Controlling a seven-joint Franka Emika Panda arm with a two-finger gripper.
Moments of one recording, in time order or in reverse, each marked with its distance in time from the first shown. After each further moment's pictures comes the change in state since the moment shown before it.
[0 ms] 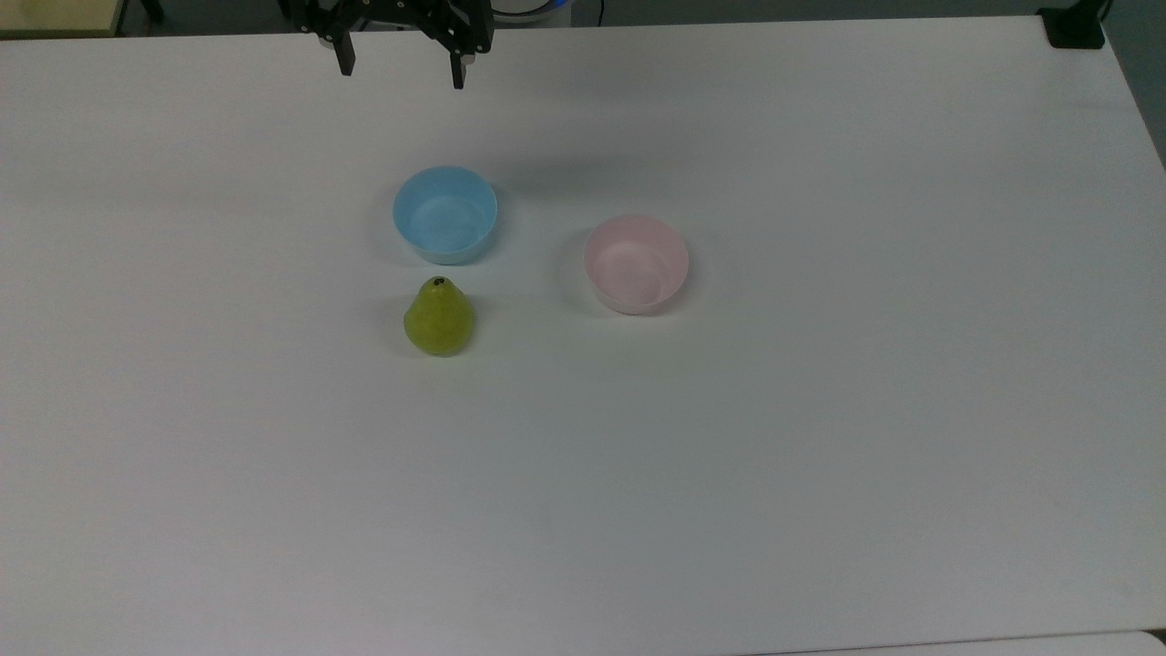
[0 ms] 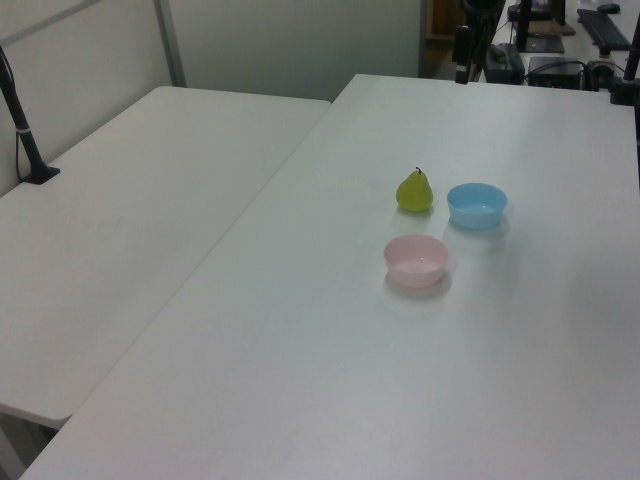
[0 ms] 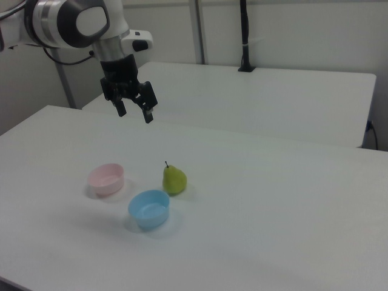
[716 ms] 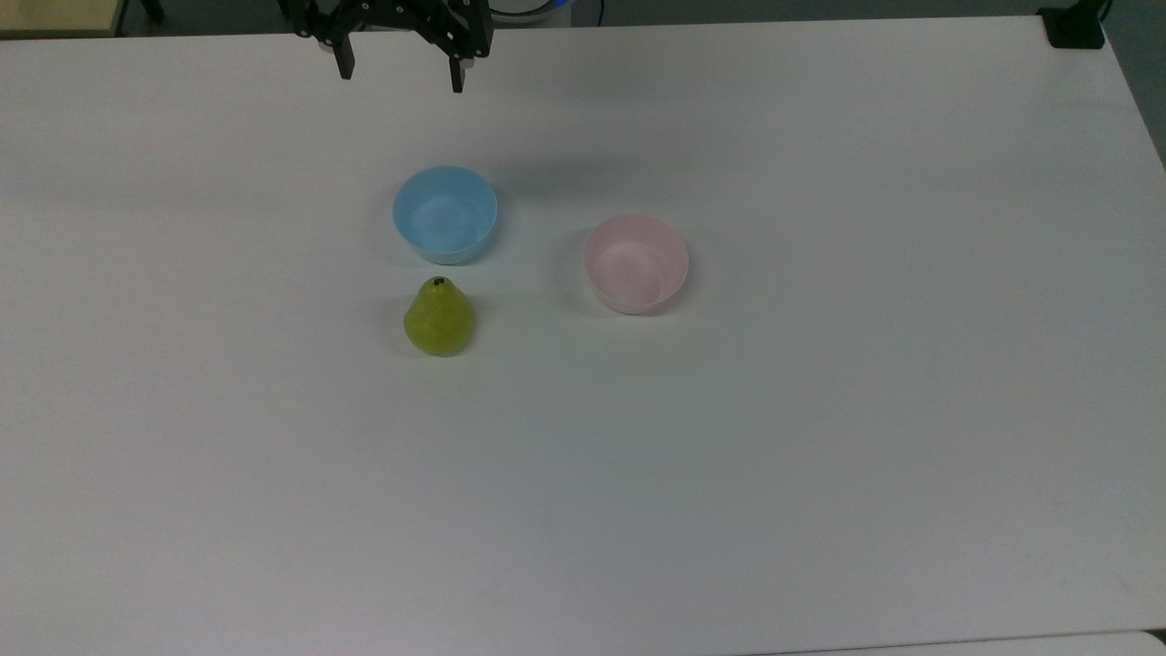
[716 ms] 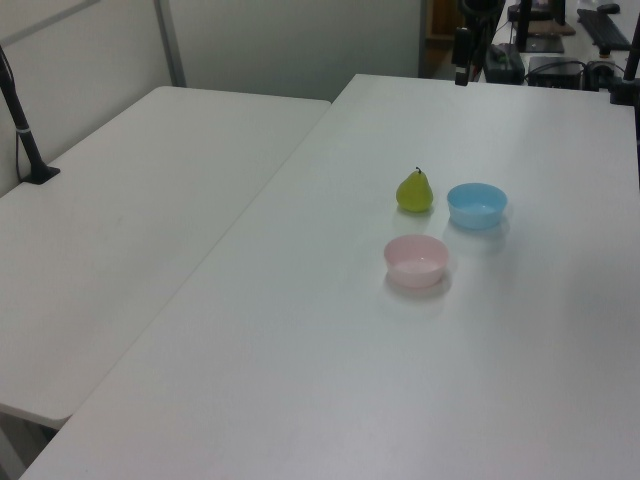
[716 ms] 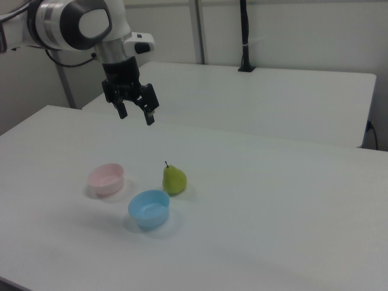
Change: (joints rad) arm 0.000 0.011 -0.002 0.000 0.000 0.000 -0.012
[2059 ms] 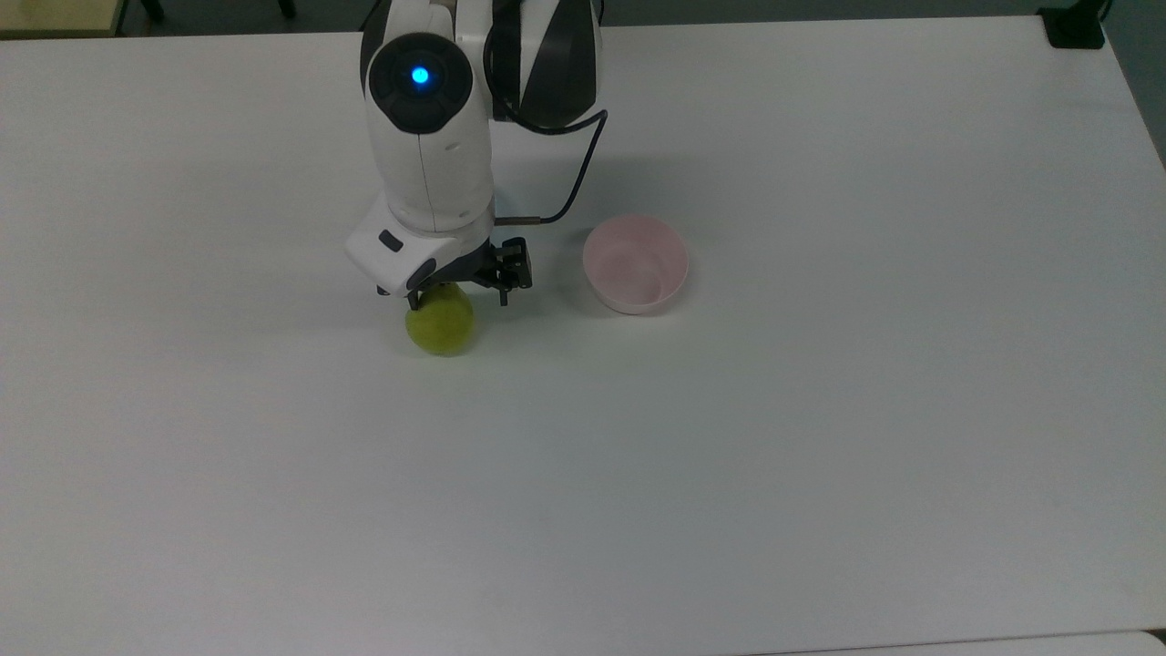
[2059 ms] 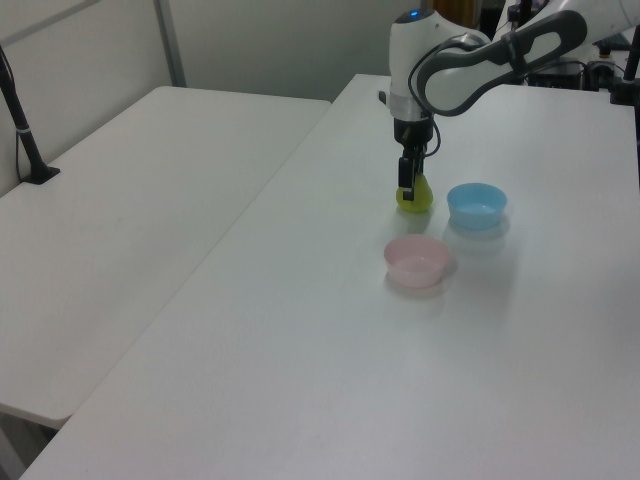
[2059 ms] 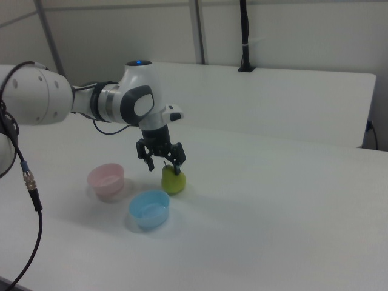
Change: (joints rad) arm 0.049 0.421 -0.008 0.001 0.000 0.359 -0.118
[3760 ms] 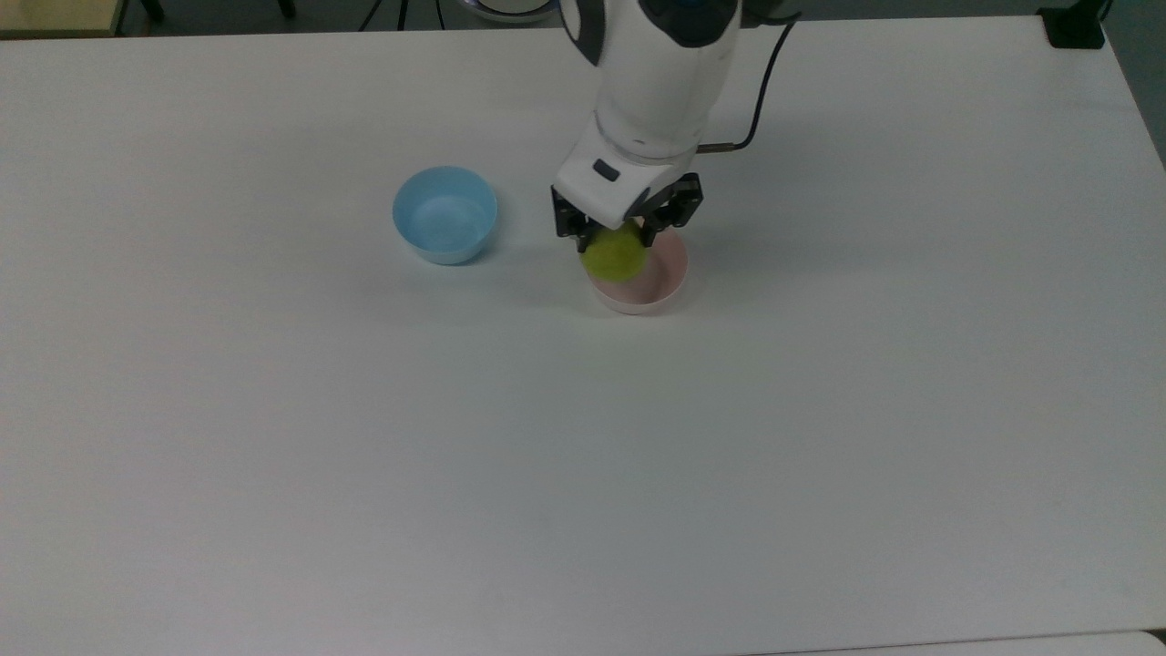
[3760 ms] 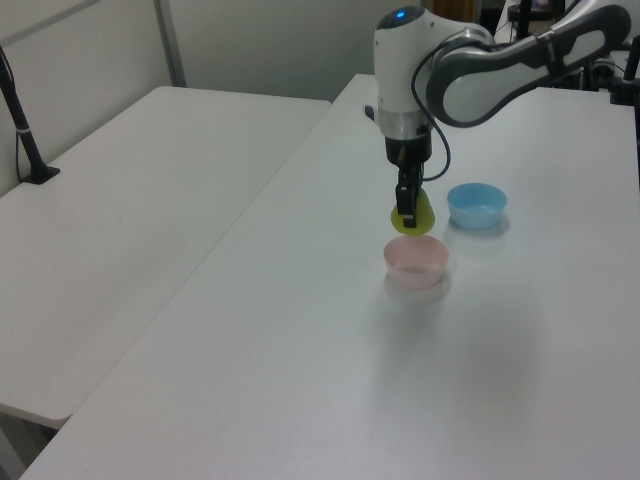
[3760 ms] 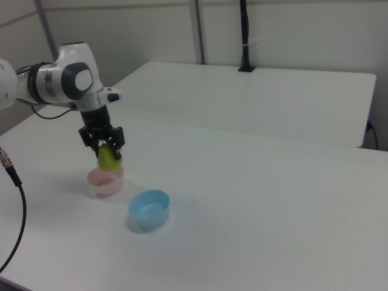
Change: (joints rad) arm 0.271 -0.103 0.003 -0.010 -0.031 -0.156 0.216
